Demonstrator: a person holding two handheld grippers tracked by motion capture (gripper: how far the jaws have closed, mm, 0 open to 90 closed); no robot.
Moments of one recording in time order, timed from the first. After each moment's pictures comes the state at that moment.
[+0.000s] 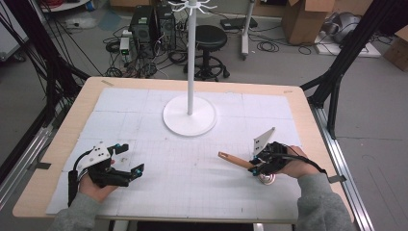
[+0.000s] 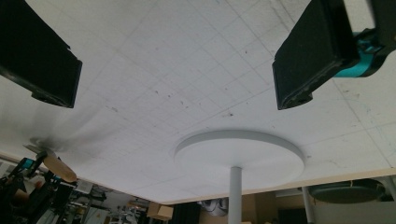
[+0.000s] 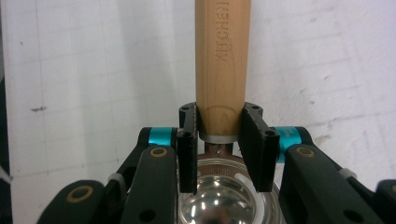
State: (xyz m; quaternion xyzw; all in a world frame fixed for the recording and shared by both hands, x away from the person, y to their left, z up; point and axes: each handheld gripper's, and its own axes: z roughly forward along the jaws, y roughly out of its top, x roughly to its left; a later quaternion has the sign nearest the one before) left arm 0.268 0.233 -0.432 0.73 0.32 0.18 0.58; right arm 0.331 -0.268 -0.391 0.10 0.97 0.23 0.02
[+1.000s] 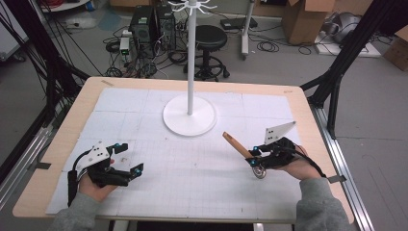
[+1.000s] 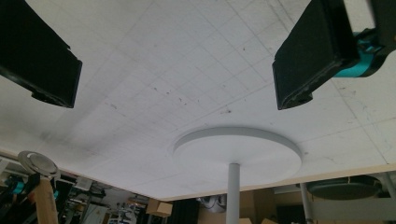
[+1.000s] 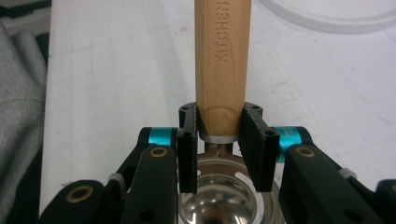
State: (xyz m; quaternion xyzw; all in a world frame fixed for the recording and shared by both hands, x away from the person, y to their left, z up) left arm 0.268 0.234 -0.431 0.72 0.32 0.18 0.58; right arm 0.327 -0.283 -0.372 0.16 0.91 0.39 0.03
